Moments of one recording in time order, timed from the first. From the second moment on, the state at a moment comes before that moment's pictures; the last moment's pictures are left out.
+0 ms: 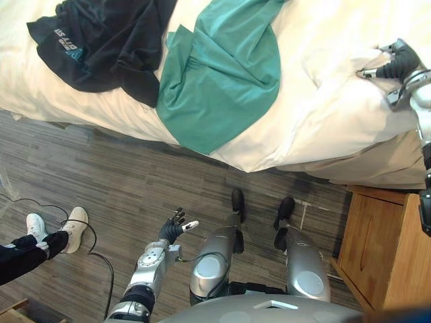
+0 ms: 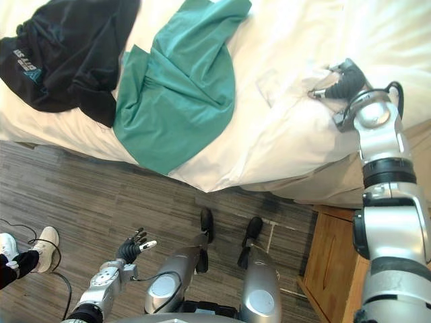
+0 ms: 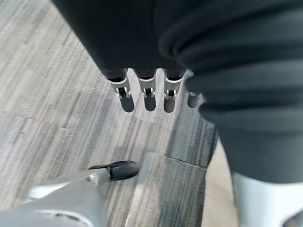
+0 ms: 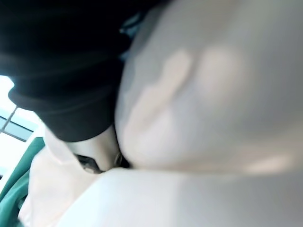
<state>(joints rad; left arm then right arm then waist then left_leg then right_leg) -0.01 0.21 -0.02 0.81 -0.24 -0.14 -0.11 -0.89 -0.79 0.07 0.81 -0.06 -0.12 0.18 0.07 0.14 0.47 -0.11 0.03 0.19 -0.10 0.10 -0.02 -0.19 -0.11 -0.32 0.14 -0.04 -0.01</state>
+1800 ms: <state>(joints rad) 0.25 0.14 0.05 0.96 -0.23 -0.14 -0.15 -0.43 -0.42 -0.57 0.56 0.93 -0.10 0.11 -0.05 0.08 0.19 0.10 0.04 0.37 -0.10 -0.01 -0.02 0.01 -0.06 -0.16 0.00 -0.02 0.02</state>
